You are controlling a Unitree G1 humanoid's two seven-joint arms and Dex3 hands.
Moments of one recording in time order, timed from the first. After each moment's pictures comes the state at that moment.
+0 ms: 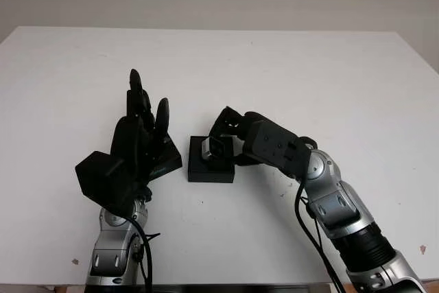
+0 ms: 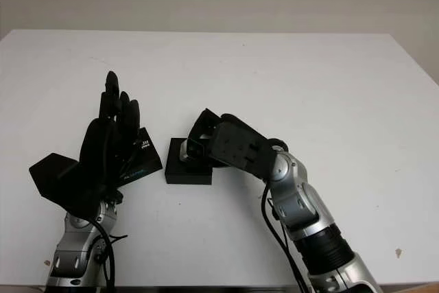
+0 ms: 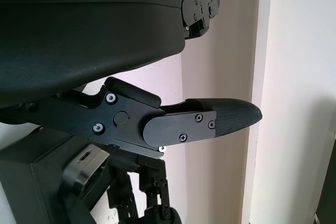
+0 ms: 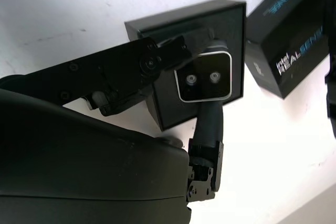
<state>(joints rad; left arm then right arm) -0.10 0.01 0.05 -0.12 -0.06 0.01 0.00 -0.43 -0.32 0.33 -0.02 -0.33 0.39 0.44</state>
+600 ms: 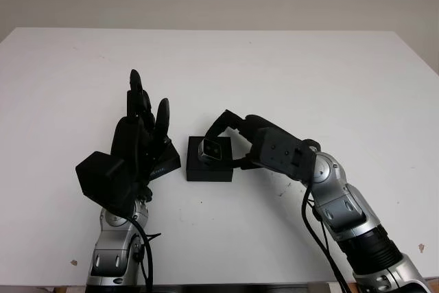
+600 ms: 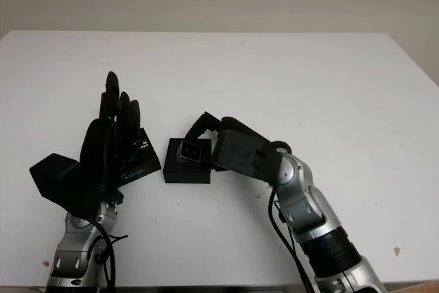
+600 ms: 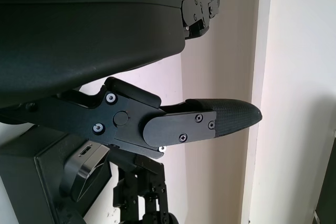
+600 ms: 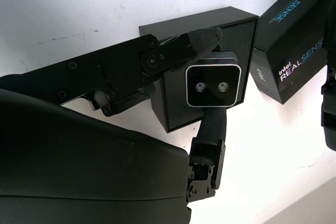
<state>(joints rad) -0.10 0.00 0.05 -0.12 -0.06 0.01 0.00 -0.41 -0.33 0.31 0.01 -0.31 0.27 0.44</state>
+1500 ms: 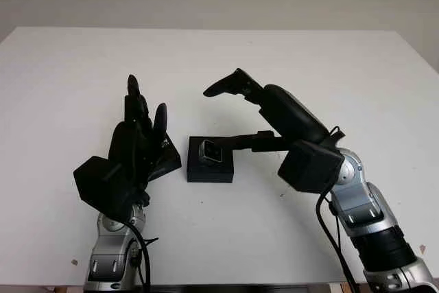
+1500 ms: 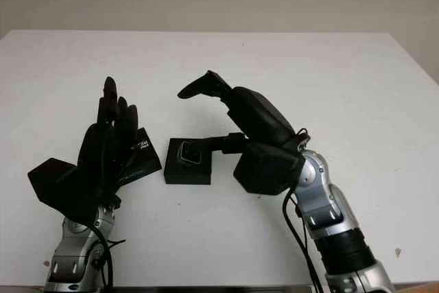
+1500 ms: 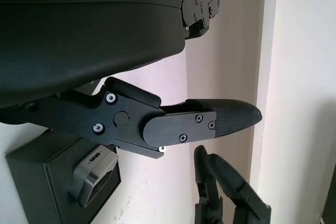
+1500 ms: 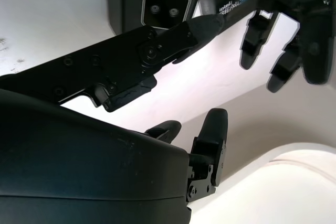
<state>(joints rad) -0.07 0.01 0.06 -0.13 -0.07 0.00 -0.02 -0.35 -0.35 0.20 -0.05 -0.42 -0.18 0.20</state>
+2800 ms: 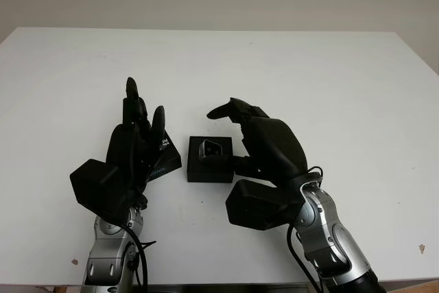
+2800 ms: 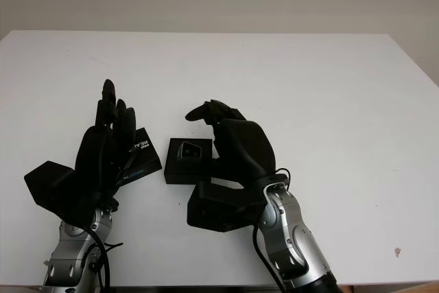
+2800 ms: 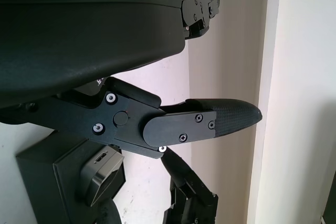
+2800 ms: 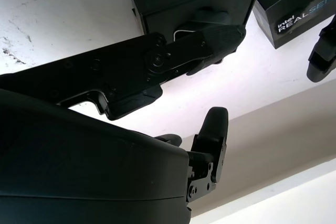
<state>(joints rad) -0.05 0.02 0.06 -0.14 -0.08 0.00 -0.02 -0.19 -0.20 0.35 -0.17 -0.81 0.11 0.01</state>
